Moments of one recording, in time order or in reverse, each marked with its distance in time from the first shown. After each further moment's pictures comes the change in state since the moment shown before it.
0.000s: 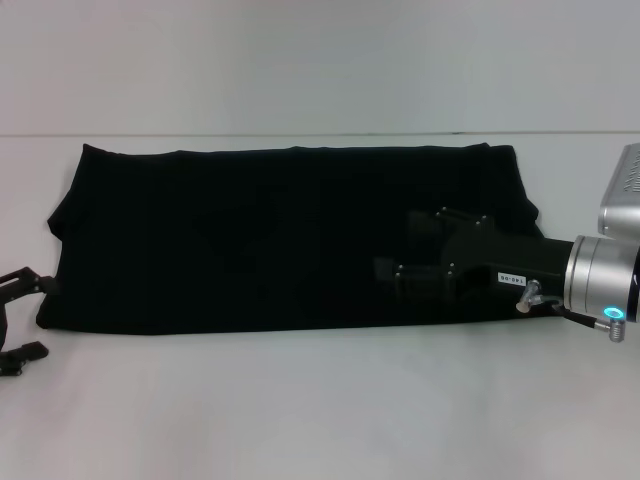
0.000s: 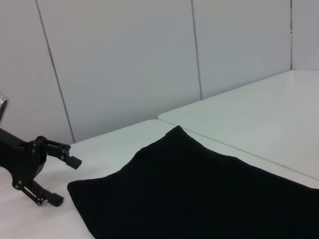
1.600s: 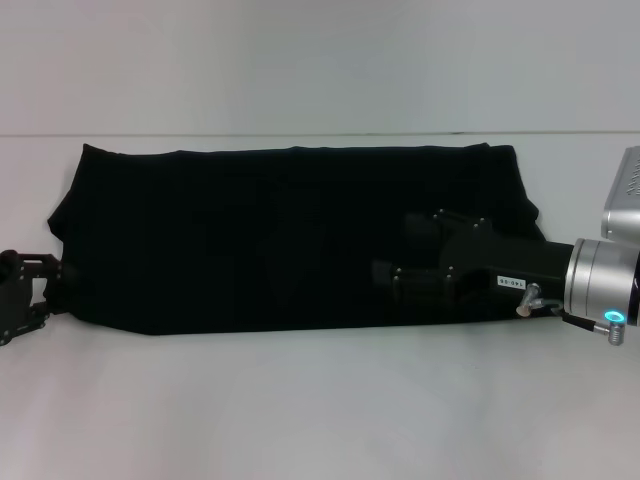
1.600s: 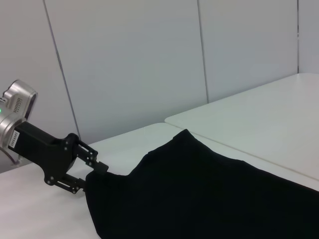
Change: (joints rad) left arm -0.079 -0.002 0.043 -0.024 0.002 -0.092 0.024; right arm -0.005 0.001 0.000 0.000 0.005 -0.022 -0.006
